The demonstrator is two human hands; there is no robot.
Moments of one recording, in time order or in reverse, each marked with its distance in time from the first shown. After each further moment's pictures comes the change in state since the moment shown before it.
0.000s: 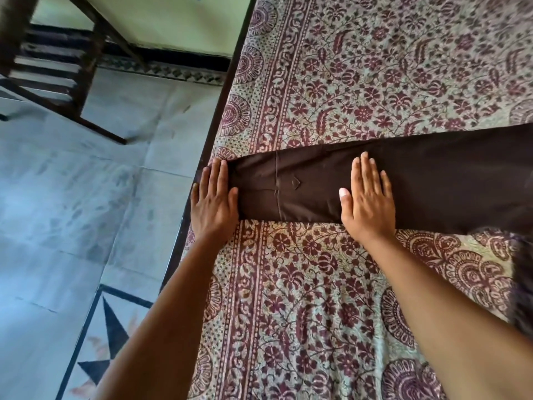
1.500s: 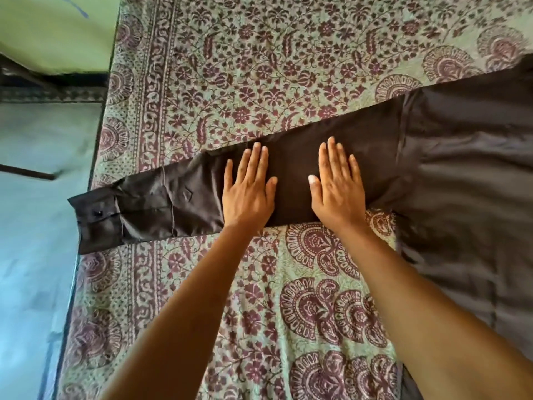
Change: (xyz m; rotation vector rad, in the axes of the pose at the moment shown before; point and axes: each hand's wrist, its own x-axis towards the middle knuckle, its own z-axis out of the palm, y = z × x) left_hand 0.001 0.237 0.064 0.121 -0.091 0.384; right_hand -0.009 0.136 -0.019 0.041 0.070 0.112
